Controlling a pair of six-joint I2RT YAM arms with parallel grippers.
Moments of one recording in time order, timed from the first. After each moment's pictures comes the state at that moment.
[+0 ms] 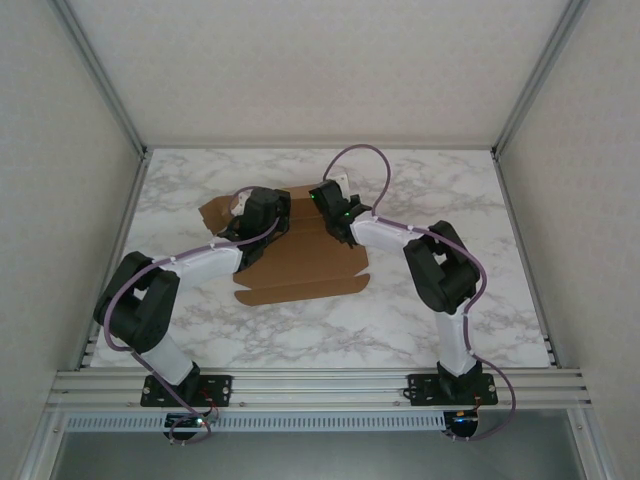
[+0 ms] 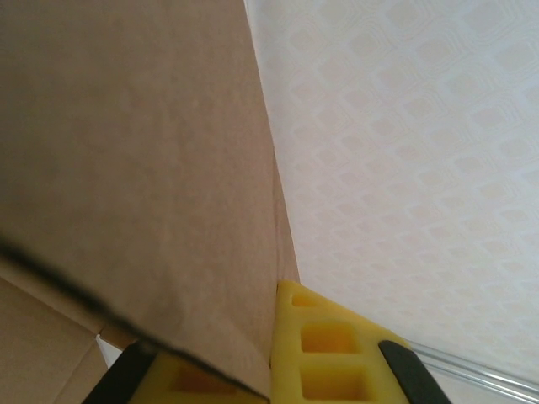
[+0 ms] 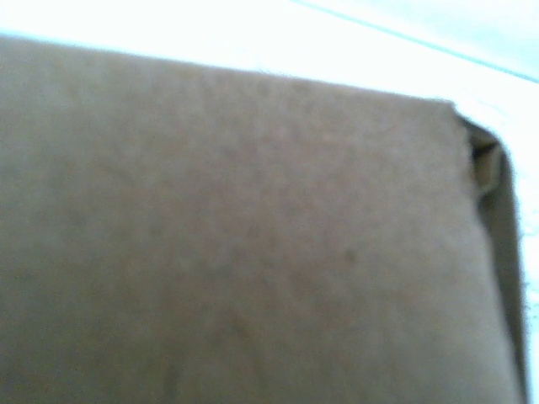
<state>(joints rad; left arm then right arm) -0.52 1.64 0.95 0.31 -0.25 -1.71 0.70 2.05 1.44 -0.24 0.66 0.24</state>
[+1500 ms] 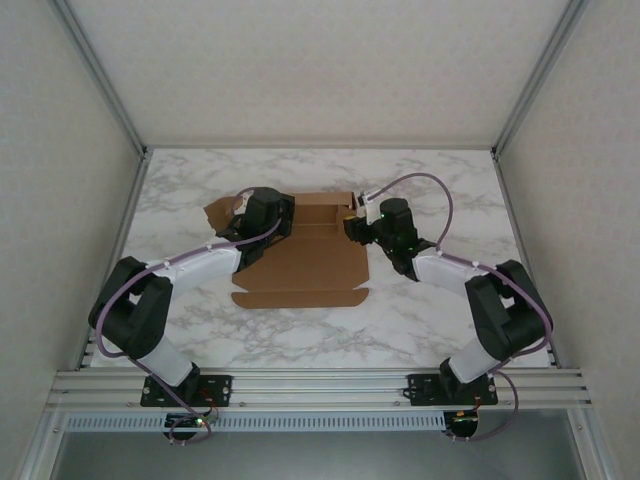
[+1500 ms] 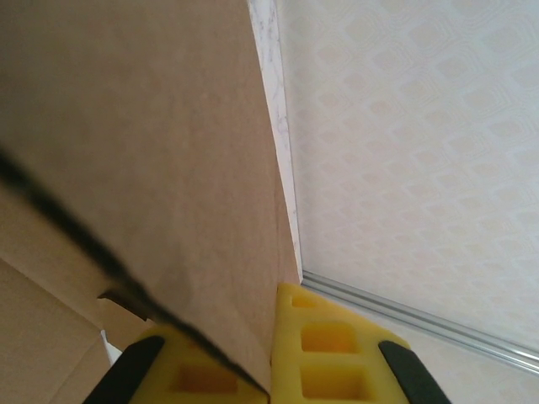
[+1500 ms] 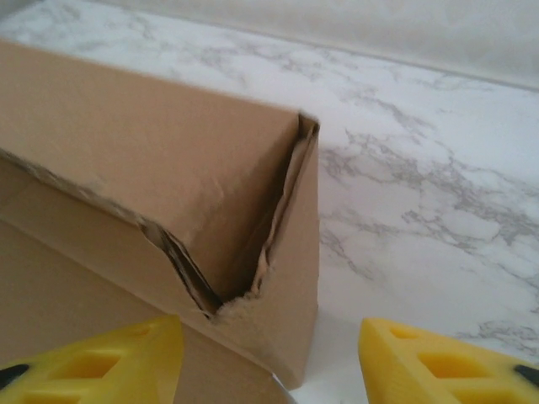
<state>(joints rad) -0.54 1.60 0.97 0.19 -0.20 -1.70 0.50 1.58 0.79 0.31 -0.08 0.02</state>
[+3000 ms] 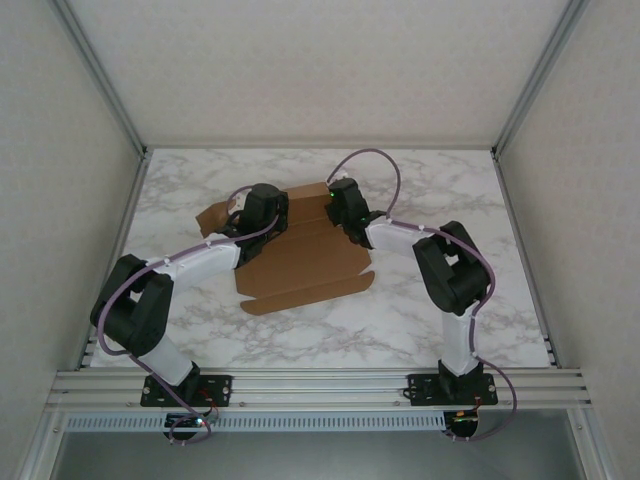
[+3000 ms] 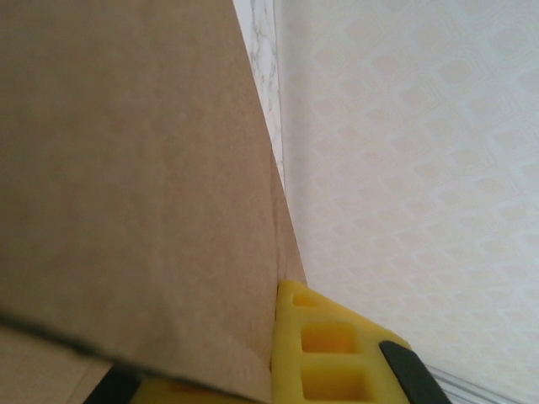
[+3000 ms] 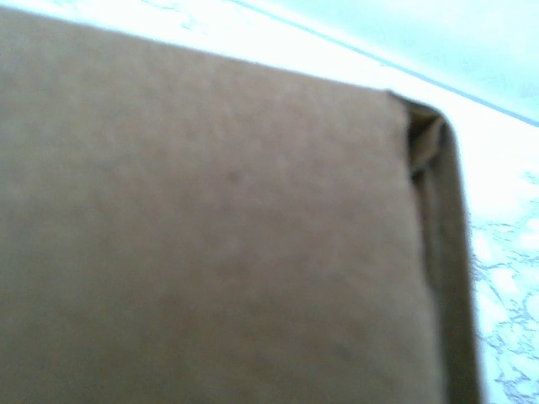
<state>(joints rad) -0.52 1.62 1.00 0.16 -0.27 -1.75 0.63 1.99 1.29 0.06 0.39 -0.01</state>
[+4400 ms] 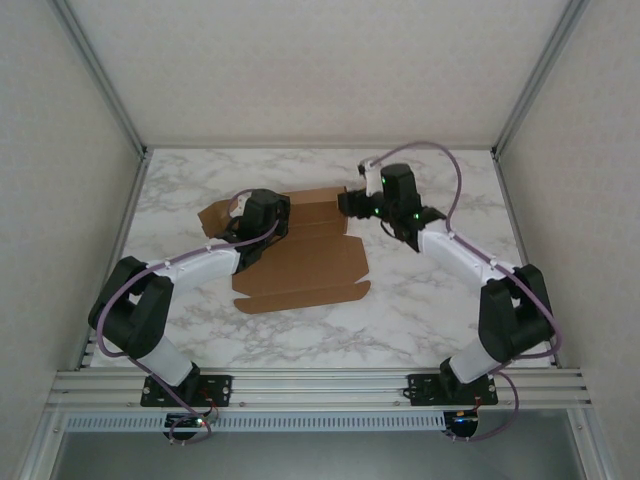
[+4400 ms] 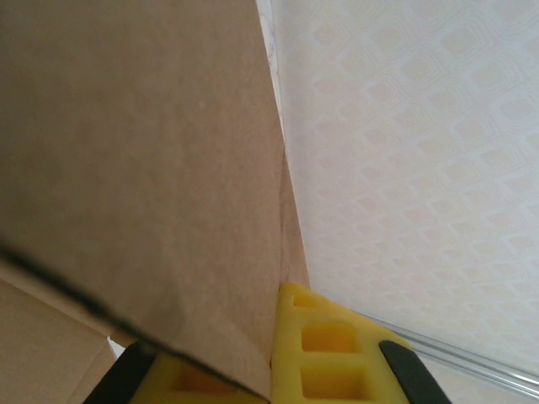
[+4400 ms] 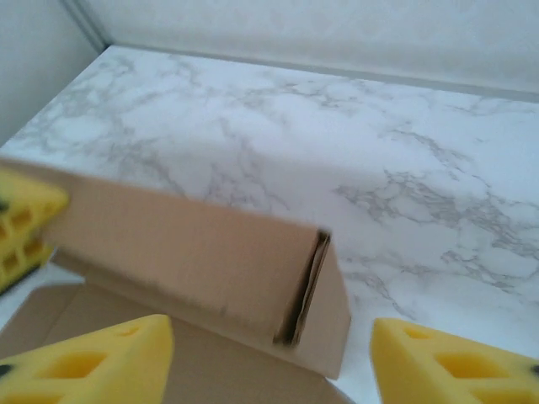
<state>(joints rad) -0.52 1.61 0.94 0.22 -0.25 -1.70 0.48 1.57 1.18 -0.12 -0.17 0.16</state>
